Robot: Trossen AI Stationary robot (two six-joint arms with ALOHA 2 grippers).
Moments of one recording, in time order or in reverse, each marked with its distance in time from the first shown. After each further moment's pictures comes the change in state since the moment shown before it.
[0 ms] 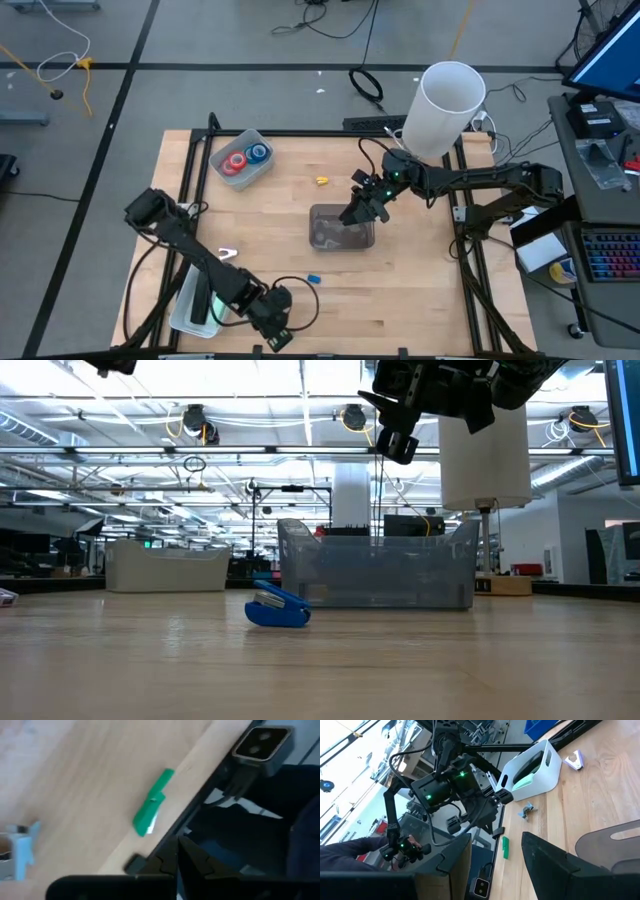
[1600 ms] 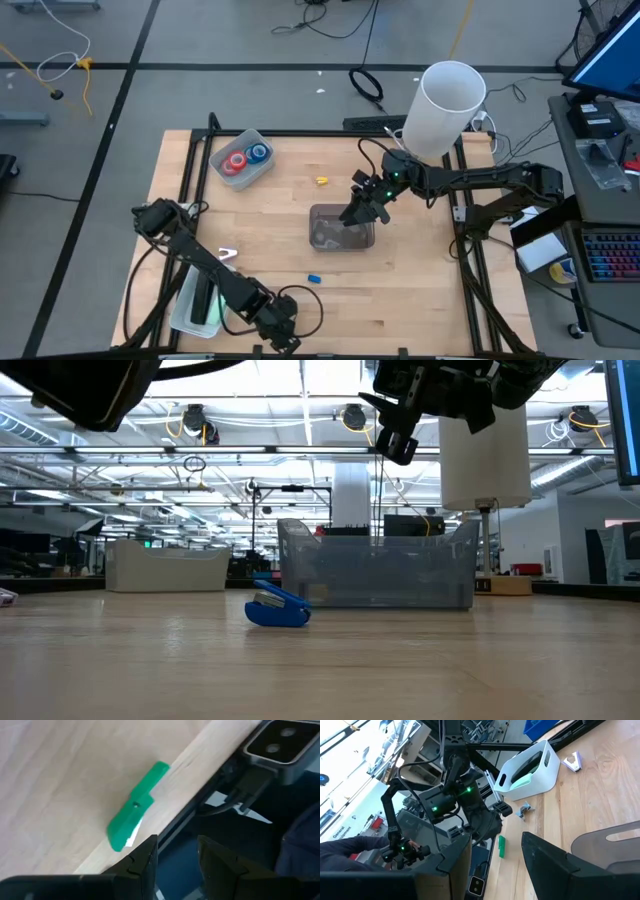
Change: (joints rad) left arm -0.010 0.113 -0.001 0.163 0.051 -0.116; right arm 0.002 -0.001 0.000 -0.014 0.003 -0.045
